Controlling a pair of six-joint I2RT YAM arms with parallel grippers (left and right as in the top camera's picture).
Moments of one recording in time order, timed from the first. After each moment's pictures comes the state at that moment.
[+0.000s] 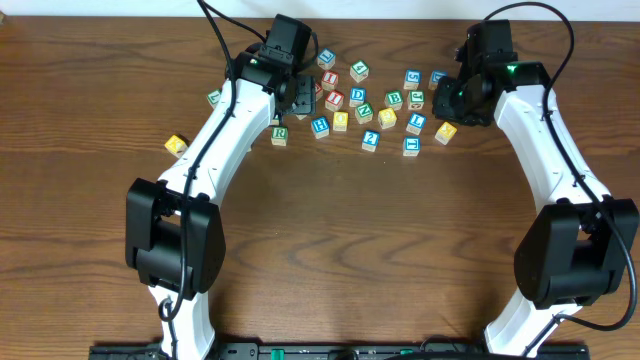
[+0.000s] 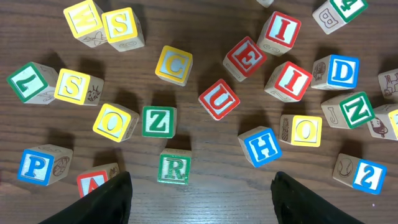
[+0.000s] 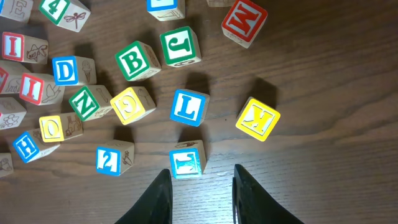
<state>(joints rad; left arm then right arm) -0.36 2.01 1.77 -0.86 -0.11 -0.33 0.10 1.91 1.63 -0.88 -0.10 0.33</state>
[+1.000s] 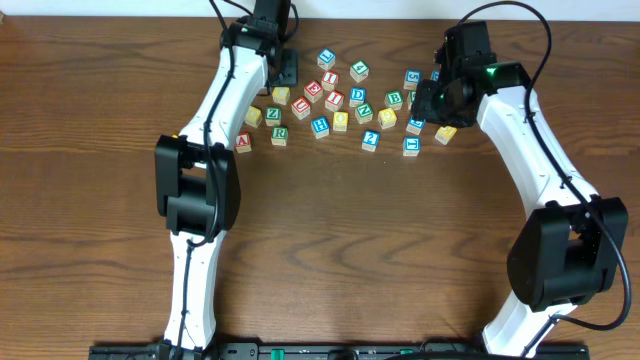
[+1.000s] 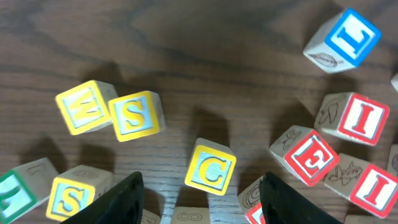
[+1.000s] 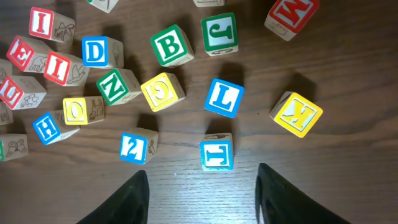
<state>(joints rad) -0.25 2.40 2.19 -0.91 -0.06 -0.20 0.17 1.91 1.63 -0.87 -0.10 0.33</state>
